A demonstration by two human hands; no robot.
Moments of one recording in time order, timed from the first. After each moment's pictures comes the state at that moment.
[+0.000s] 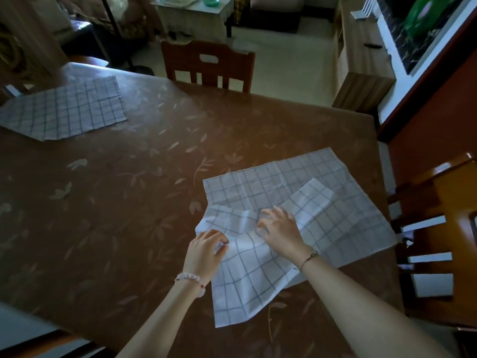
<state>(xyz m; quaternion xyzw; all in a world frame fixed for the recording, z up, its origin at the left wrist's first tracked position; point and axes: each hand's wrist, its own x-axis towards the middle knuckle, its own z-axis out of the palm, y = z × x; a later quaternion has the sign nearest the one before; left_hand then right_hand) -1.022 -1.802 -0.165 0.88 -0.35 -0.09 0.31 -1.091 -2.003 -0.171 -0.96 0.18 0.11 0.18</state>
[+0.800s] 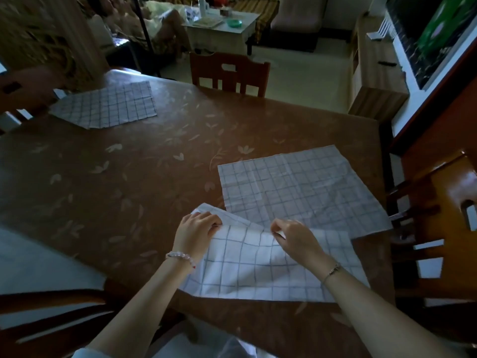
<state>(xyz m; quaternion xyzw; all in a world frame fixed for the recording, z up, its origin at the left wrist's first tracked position) -1.065 -1.745 -0.125 0.89 -0.40 0.05 0.23 -1.190 -1.968 -0.141 -0.97 0.09 -0.03 0.22</state>
